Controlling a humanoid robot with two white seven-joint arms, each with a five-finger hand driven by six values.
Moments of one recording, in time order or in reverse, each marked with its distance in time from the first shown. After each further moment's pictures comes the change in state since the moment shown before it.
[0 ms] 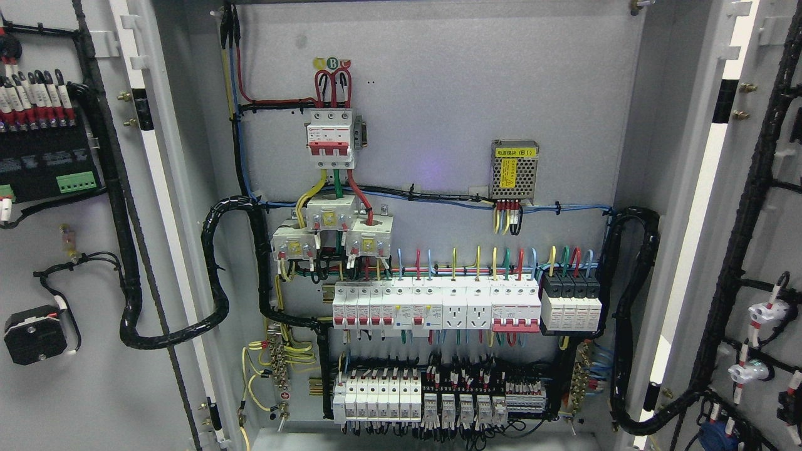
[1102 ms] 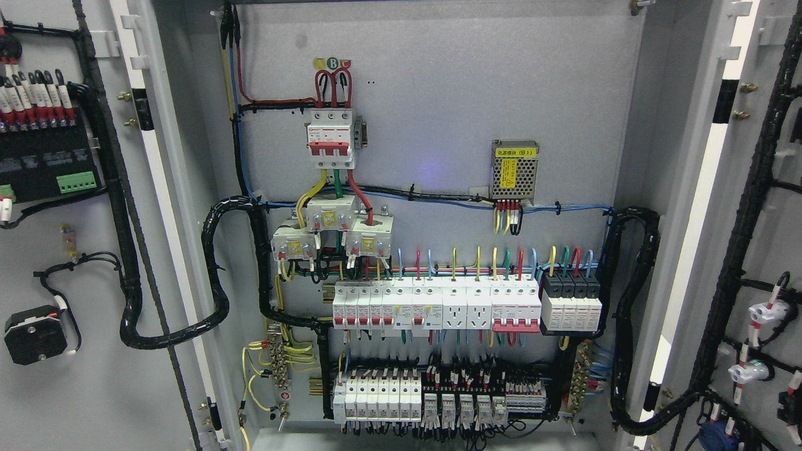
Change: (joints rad) left arm -0.016 -0.039 0.100 0.142 0.009 0.060 -0.002; right arm -0.080 0.102 -0.010 0.104 0.185 0.209 -0.202
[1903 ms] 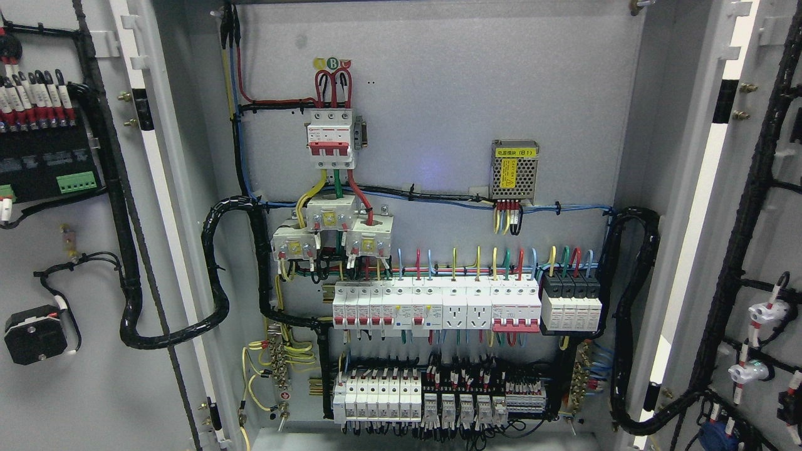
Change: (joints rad) left arm 0.001 -0.014 0.038 0.014 0.001 -0.011 0.000; right arm -0.002 0.033 -0.001 0.013 0.009 -0.004 -0.004
